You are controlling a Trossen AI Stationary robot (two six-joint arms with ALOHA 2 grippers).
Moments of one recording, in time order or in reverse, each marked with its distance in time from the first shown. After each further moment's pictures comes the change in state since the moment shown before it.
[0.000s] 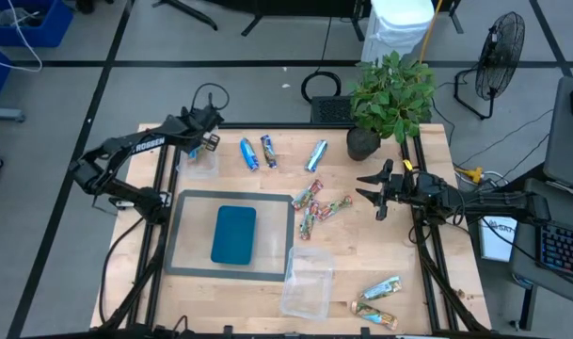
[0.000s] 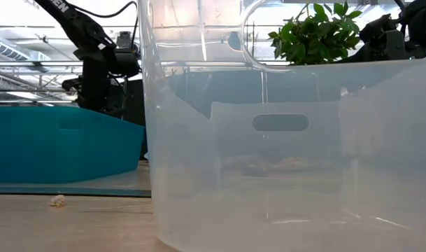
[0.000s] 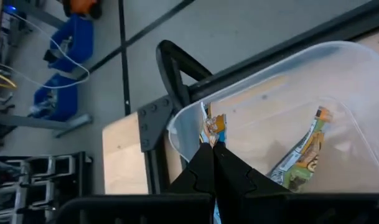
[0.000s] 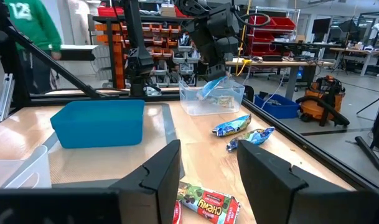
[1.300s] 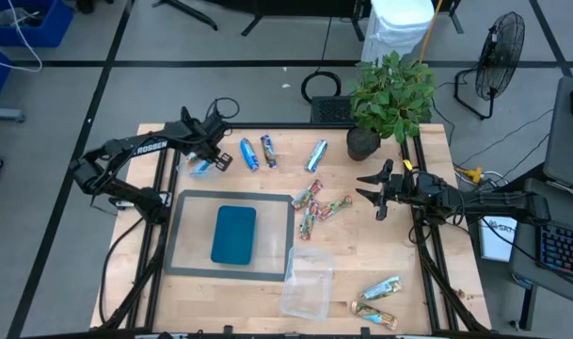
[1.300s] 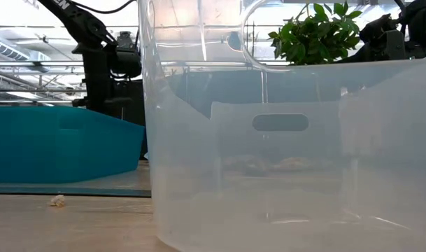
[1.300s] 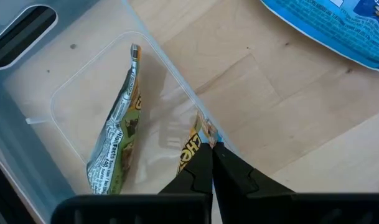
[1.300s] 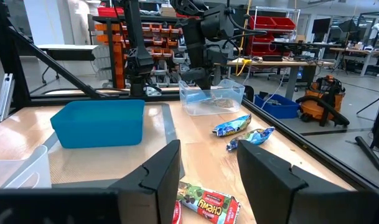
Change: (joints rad) left arm -0.078 0.000 0.000 -0.078 0.555 0.045; right arm 0.000 0.000 0.000 0.000 0.000 0.000
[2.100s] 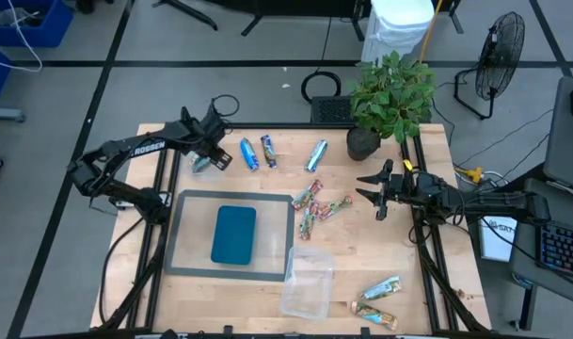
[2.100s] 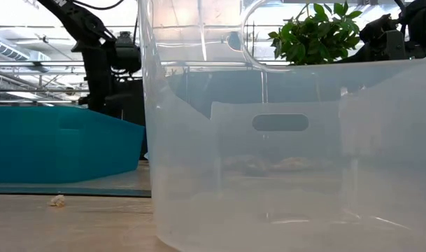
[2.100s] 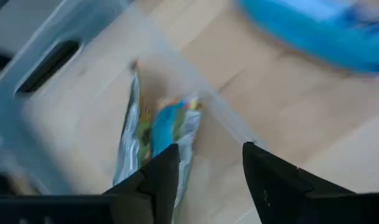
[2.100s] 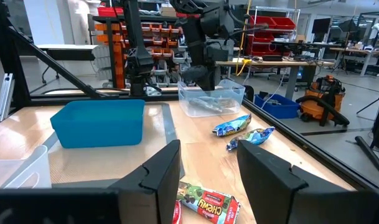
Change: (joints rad) left arm -0.005 -0.031 0.000 0.047 0.020 0.097; right arm 0.000 0.000 0.000 -0.001 0.000 0.000
